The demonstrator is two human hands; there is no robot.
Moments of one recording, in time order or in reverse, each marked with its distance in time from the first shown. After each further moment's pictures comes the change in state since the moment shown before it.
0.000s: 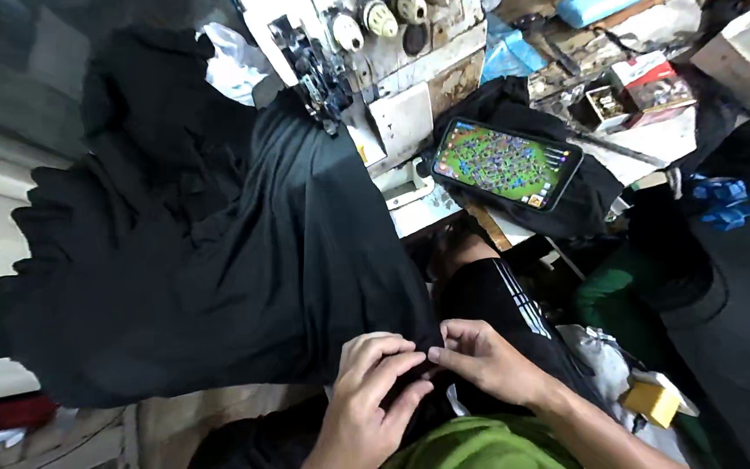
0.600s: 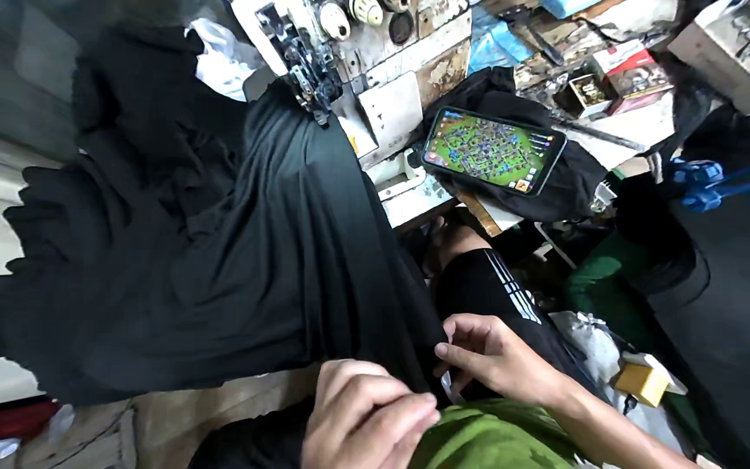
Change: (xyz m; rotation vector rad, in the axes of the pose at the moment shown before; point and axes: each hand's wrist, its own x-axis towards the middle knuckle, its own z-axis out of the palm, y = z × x) left_hand -0.007 0.057 -0.035 -0.007 0.092 0.106; right_hand -0.024 -0.020 0.006 -0.087 0.070 0.077
